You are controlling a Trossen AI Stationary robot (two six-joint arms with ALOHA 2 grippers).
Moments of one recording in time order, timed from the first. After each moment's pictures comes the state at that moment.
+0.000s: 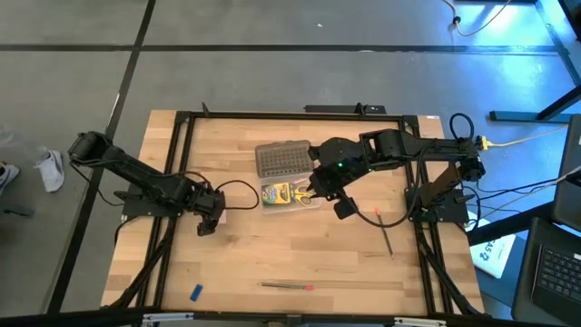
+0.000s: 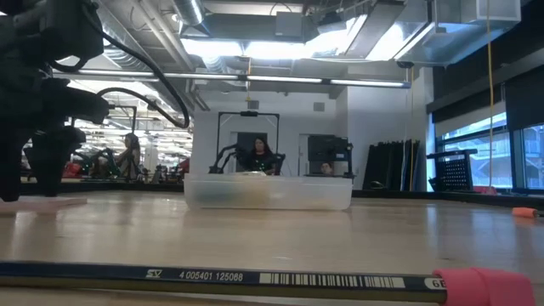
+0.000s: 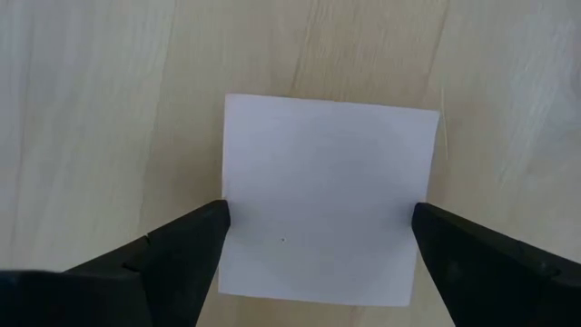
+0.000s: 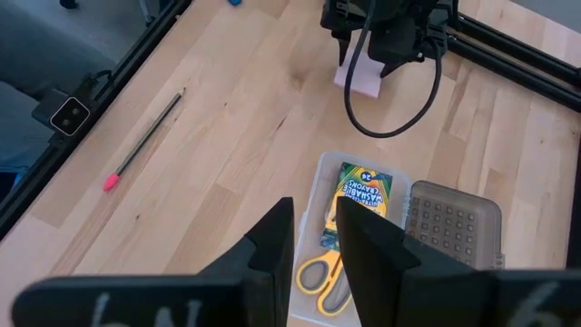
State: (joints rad) left arm -0.31 1.11 0.43 -0.69 -0.10 -0.57; right arm 0.11 1.66 1.89 -1.08 -0.12 -0.34
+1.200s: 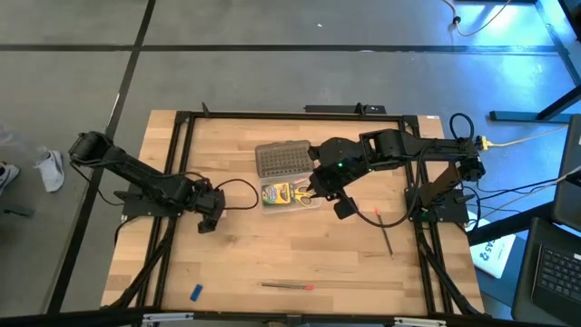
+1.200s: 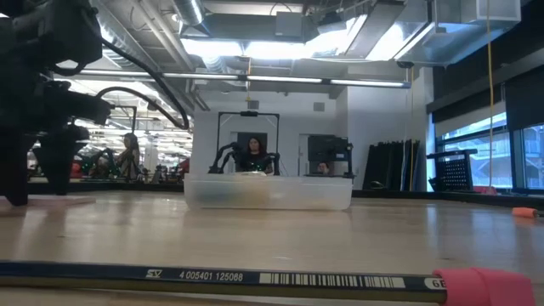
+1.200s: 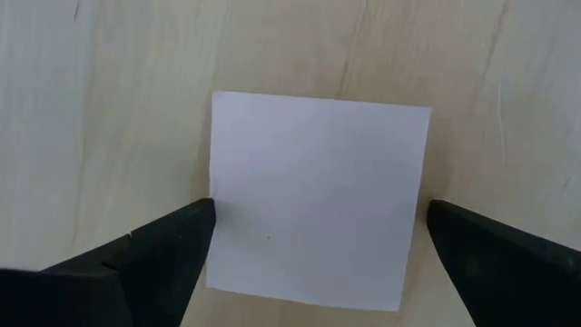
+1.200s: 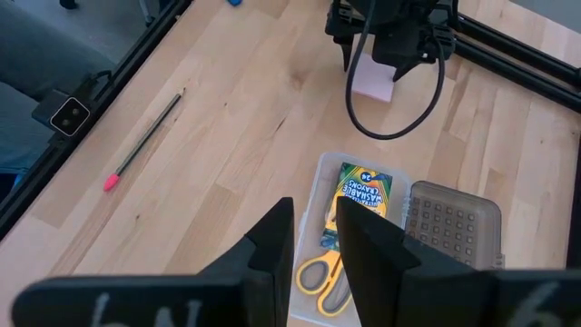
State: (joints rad) left arm -0.31 1.11 0.42 -0.71 -0.19 -0.56; right arm 0.11 1.66 1.89 -1.08 -0.12 -0.34
